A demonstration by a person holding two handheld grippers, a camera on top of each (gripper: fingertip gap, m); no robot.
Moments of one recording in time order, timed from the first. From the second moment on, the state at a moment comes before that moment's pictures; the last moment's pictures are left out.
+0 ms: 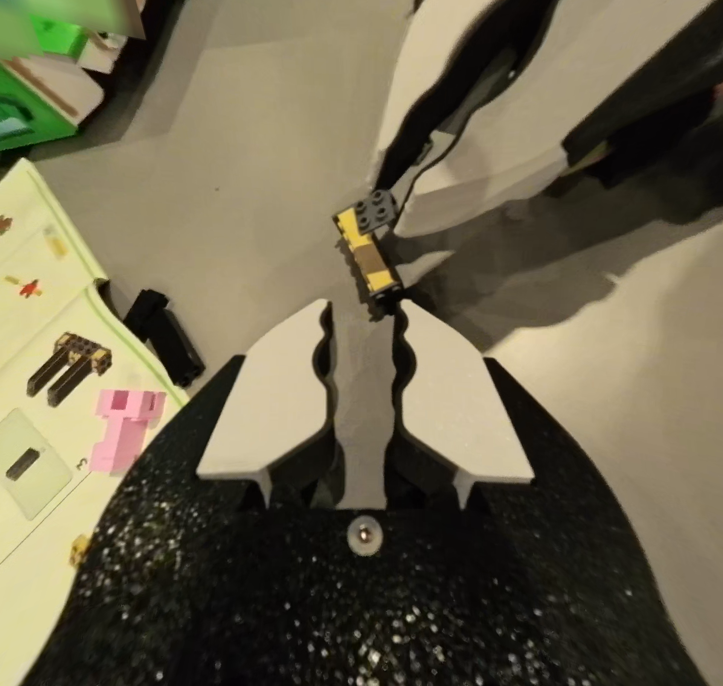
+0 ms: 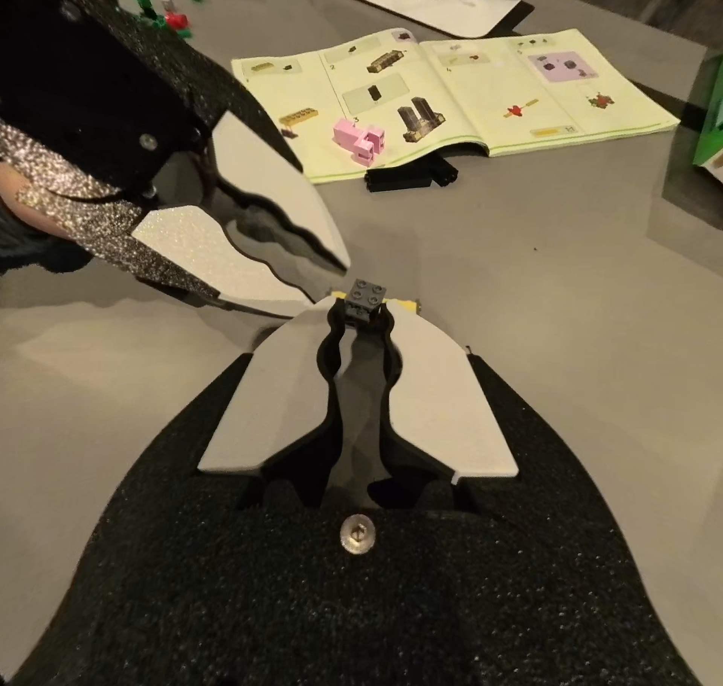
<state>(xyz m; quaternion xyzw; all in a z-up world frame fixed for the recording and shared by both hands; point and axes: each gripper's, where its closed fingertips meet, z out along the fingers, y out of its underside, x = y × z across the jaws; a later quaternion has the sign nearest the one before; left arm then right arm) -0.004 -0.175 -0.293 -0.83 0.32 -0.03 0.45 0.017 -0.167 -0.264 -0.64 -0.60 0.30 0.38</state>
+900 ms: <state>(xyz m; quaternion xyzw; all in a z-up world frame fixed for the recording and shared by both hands) 0.003 -0.168 -0.298 -0.86 0.27 -0.05 0.43 0.009 -0.163 -0.278 -0.63 -0.63 0.29 0.36</state>
